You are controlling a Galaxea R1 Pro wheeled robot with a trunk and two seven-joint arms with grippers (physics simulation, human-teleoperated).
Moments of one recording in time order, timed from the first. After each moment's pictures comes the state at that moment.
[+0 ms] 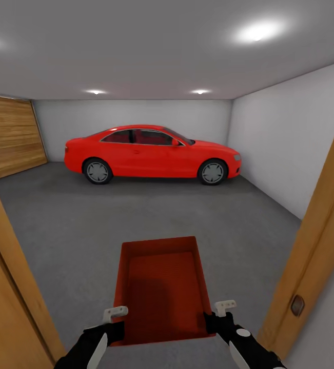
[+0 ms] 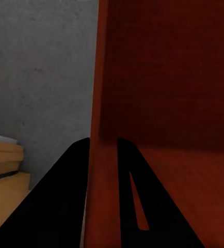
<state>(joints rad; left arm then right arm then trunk) -0.42 -0.09 0.11 -0.58 0.04 0.36 0.03 -0.49 0.01 0.15 -0.38 -0.09 -0.04 0.12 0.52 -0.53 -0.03</state>
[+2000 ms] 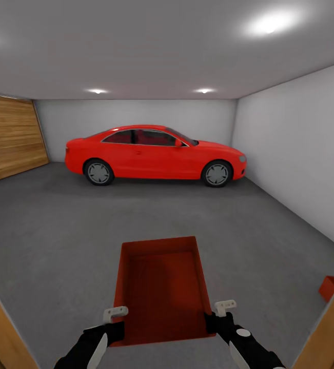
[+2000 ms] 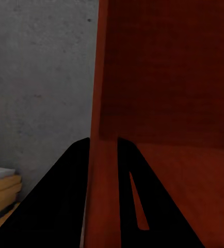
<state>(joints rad) -0.42 -0.09 0.11 -0.58 0.05 0.36 0.03 -0.49 0.01 0.16 -0.38 -0.09 -0.04 0.12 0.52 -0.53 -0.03</state>
